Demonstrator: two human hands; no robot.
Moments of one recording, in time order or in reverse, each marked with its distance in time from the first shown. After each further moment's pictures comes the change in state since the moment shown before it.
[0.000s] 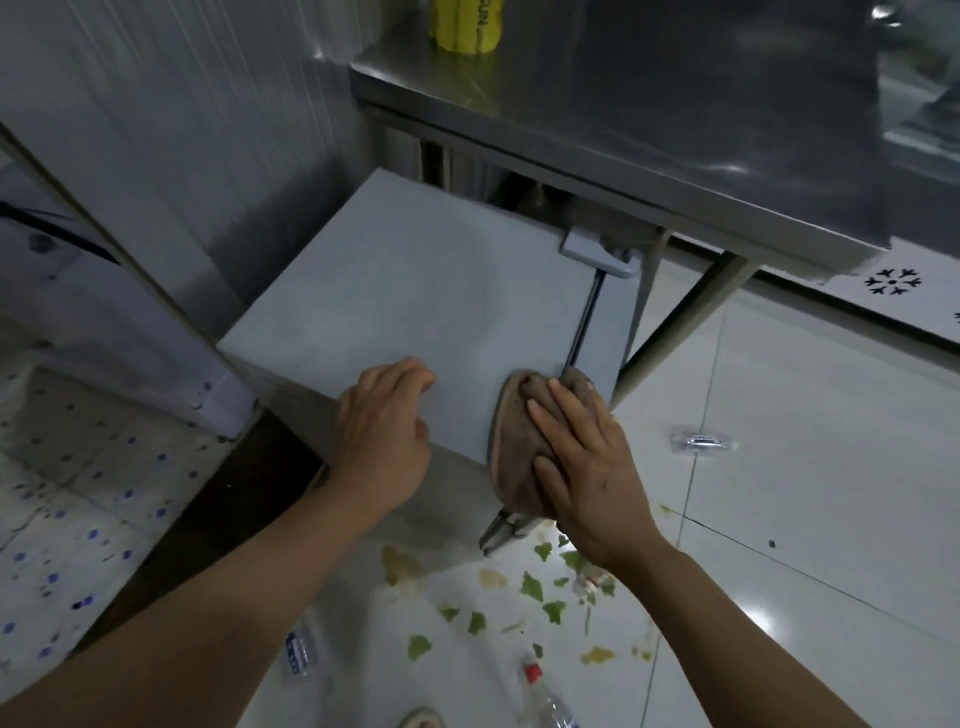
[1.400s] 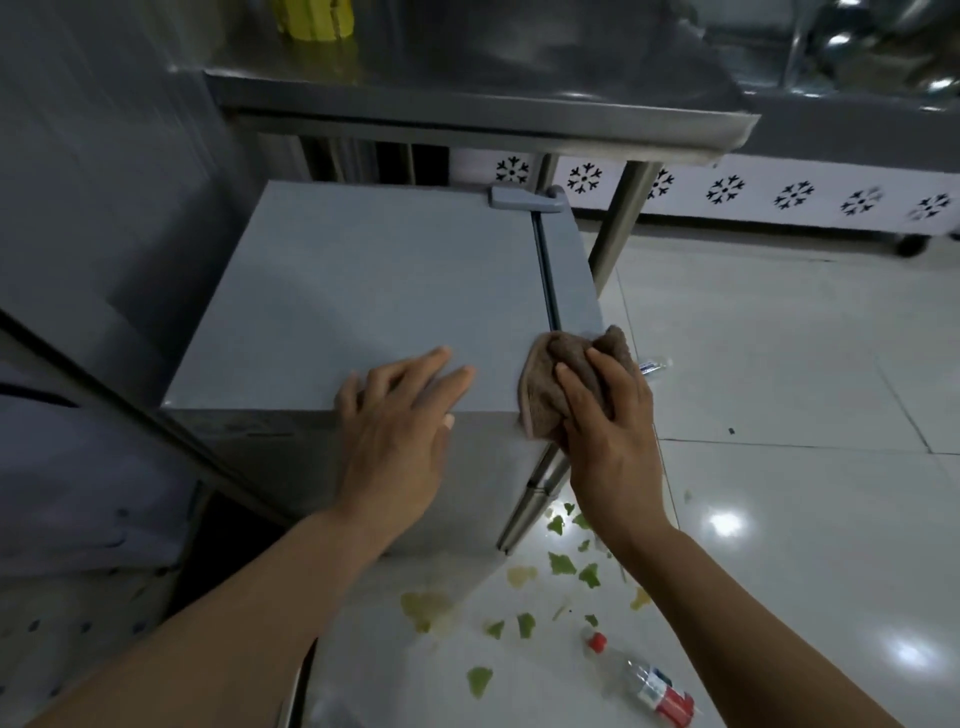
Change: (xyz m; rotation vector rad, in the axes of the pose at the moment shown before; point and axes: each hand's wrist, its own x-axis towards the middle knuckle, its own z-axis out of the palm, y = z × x) left_hand 0.002 -0.060 0.019 0.183 0.059 0.556; right_hand -0.018 -0.061 0.075 -0.202 0.720 0.402
